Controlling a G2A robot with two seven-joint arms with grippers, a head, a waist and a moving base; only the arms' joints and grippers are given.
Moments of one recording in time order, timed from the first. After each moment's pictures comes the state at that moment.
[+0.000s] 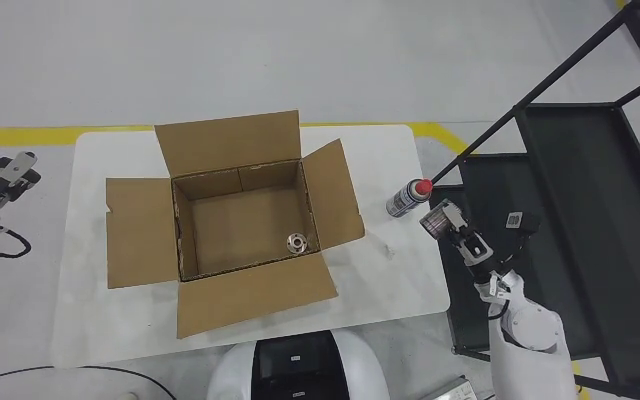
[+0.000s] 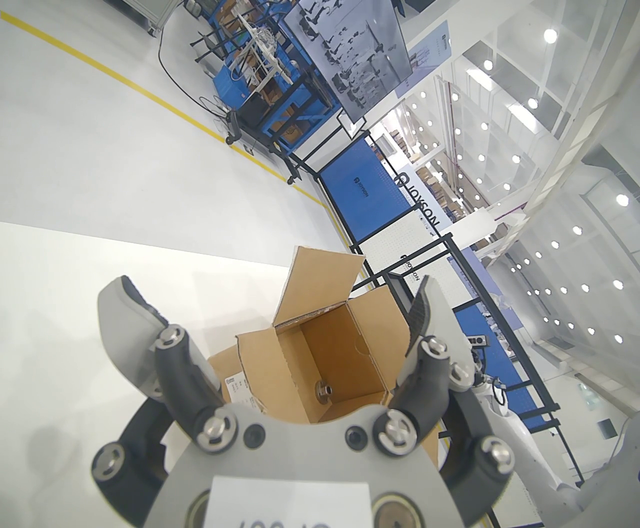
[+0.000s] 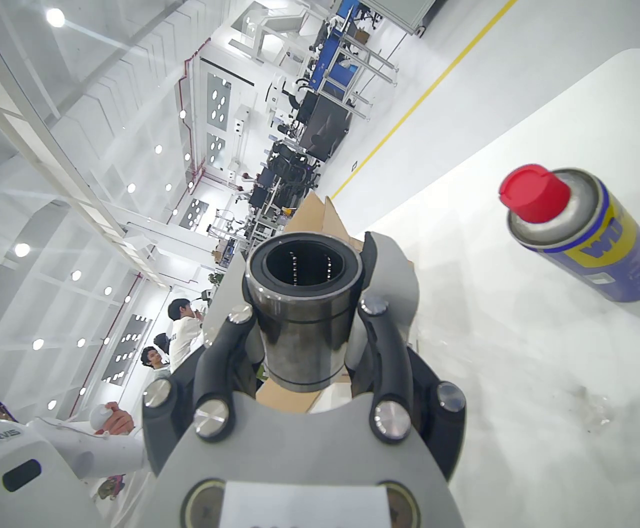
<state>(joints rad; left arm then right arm) 1.42 -0.63 -1.71 -1.42 -0.28 -0.61 -0.52 -1.80 -1.44 1.97 -1.79 0.08 -0.57 0.73</state>
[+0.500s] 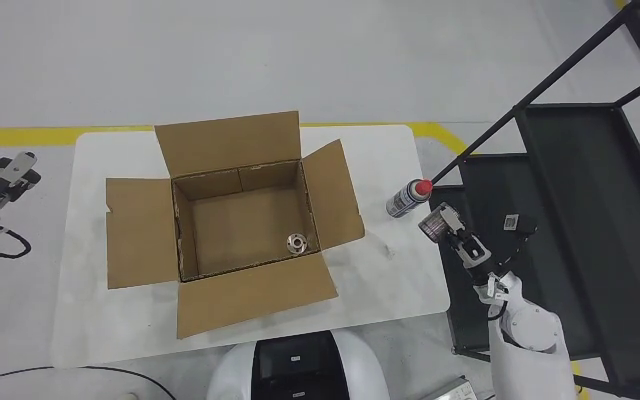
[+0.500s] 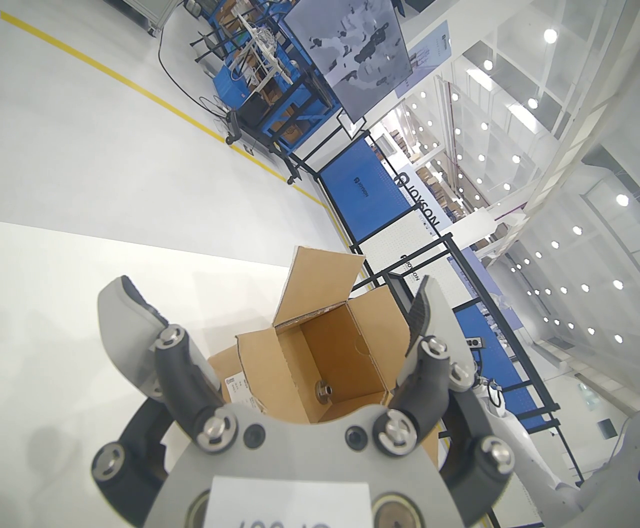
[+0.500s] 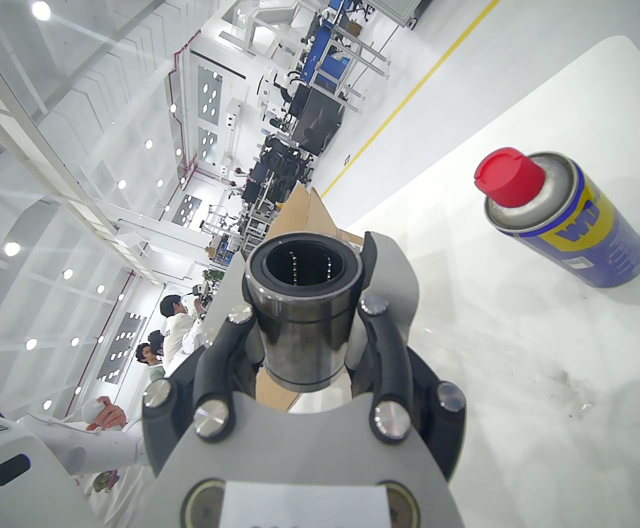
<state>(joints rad) 1.42 -0.63 -1.71 -1.42 -0.28 -0.61 -0.52 -1.79 -1.44 1.96 -1.78 0.06 -0.58 0.74</state>
